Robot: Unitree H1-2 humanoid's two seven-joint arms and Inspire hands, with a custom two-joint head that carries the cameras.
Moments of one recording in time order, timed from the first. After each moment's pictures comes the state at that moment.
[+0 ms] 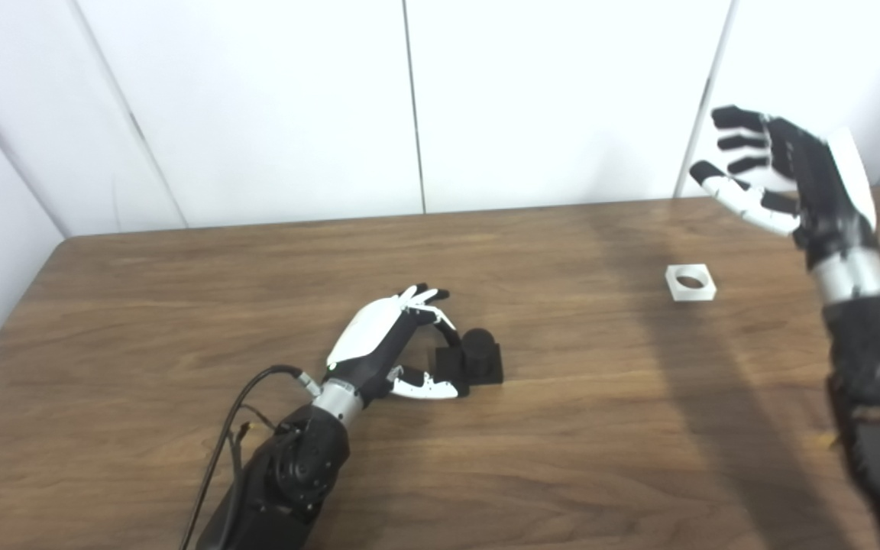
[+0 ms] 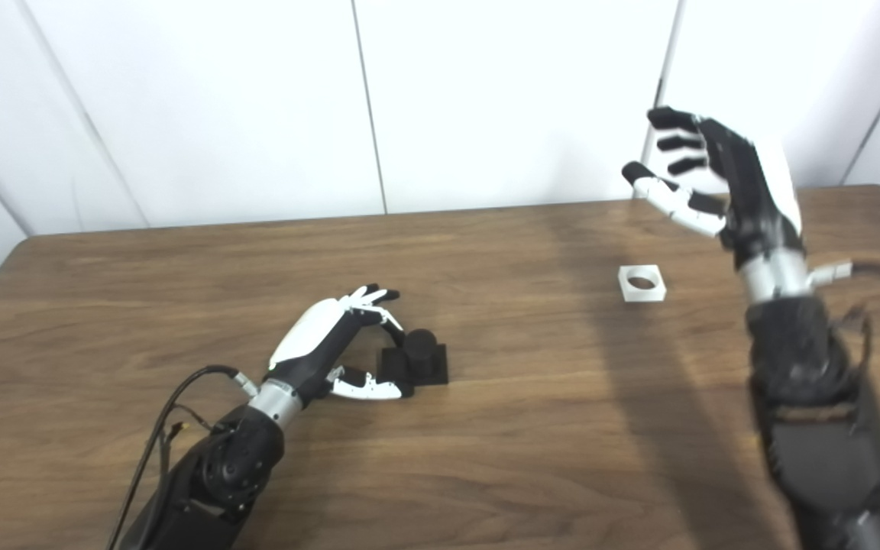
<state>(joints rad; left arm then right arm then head) -0.34 0.20 -0.34 0.16 0.57 0.01 -0.09 -0.46 -0.48 -0.09 -0.09 -0.31 0.11 0.03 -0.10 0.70</state>
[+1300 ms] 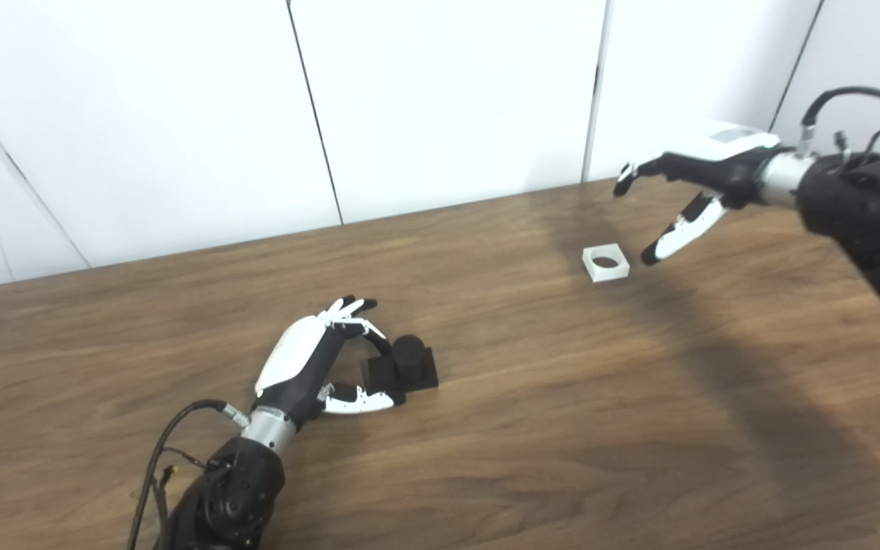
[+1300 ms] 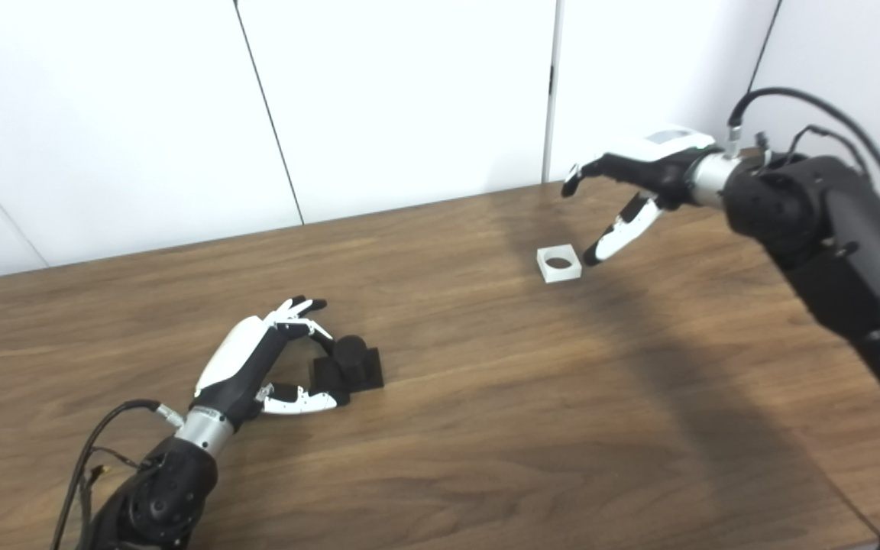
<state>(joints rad) -0.34 0.22 -0.33 0.19 0.55 -0.04 -0.09 -0.64 -0.83 0.24 0.06 -0.59 0.02 0.63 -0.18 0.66</state>
